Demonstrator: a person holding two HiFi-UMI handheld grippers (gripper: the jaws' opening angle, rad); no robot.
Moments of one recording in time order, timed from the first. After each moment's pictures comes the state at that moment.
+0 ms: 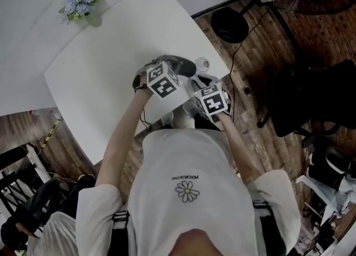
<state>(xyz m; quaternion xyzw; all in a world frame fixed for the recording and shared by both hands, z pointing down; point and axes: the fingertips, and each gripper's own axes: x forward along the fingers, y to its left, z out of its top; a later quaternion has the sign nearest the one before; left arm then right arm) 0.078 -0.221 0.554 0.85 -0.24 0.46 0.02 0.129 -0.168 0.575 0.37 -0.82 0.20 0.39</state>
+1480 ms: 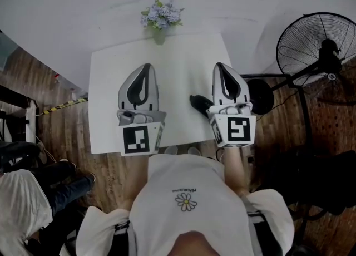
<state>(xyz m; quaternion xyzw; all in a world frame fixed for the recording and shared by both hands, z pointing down) -0.128 -0.125 0.206 0.64 -0.76 -0.03 -0.14 0.011 -0.213 0.222 0.36 -0.92 -0.12 -0.05</state>
